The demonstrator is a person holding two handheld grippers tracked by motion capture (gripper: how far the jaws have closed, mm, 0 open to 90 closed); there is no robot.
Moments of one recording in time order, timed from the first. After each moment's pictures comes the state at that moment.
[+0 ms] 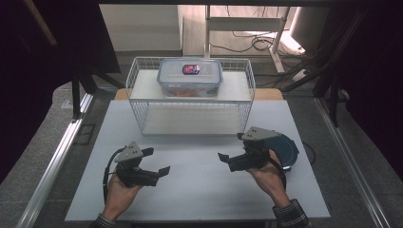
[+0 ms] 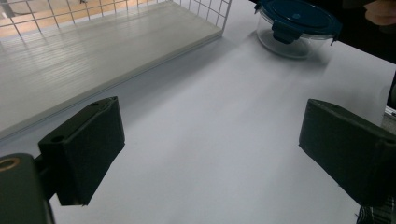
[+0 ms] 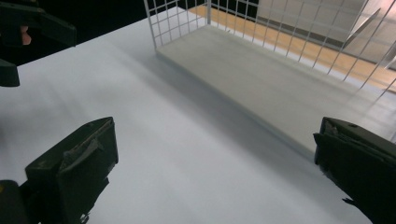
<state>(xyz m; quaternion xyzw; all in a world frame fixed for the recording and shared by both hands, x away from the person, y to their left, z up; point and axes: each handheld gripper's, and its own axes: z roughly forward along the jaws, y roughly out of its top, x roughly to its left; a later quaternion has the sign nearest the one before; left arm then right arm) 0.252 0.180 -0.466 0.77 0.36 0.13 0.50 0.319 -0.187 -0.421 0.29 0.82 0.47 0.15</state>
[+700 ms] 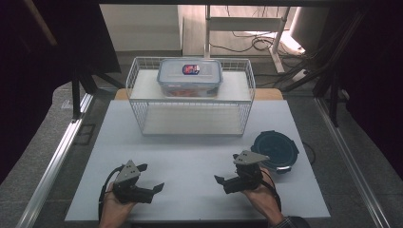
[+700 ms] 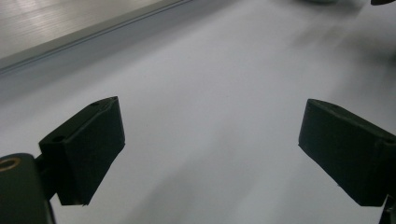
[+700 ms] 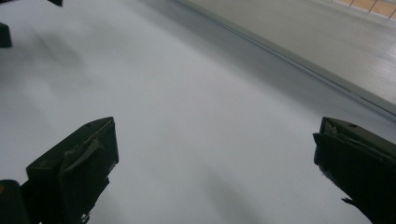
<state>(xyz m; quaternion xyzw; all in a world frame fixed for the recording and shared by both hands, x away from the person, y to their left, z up) 0.228 0.191 -0.515 0.79 0.38 0.15 0.46 0.288 -0.181 -0.482 0.29 0.84 0.43 0.15</state>
